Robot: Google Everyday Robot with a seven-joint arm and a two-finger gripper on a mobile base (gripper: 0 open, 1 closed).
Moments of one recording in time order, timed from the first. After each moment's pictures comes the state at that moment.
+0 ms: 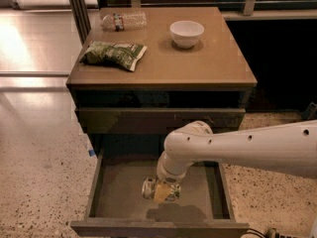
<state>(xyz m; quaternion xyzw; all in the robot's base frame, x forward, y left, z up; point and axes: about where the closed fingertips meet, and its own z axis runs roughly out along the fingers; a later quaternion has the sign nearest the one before) 0.462 -0.006 0.538 -0.66 0.73 0.11 0.11</state>
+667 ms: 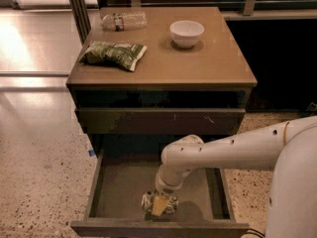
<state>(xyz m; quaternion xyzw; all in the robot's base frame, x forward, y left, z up) 0.443 0.000 0.472 -0.65 0.74 0.14 0.07</state>
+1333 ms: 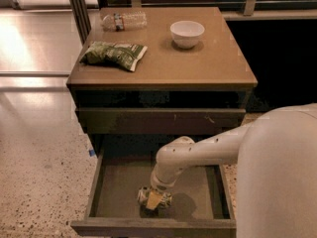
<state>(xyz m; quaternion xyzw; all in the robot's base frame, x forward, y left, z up) 0.476 0.011 0.434 -0.63 0.76 0.13 0.08</state>
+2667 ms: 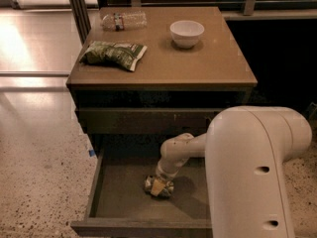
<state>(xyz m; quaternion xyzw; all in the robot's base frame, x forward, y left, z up) 0.550 -0.008 0.367 -0.55 0.82 0.12 0.08</state>
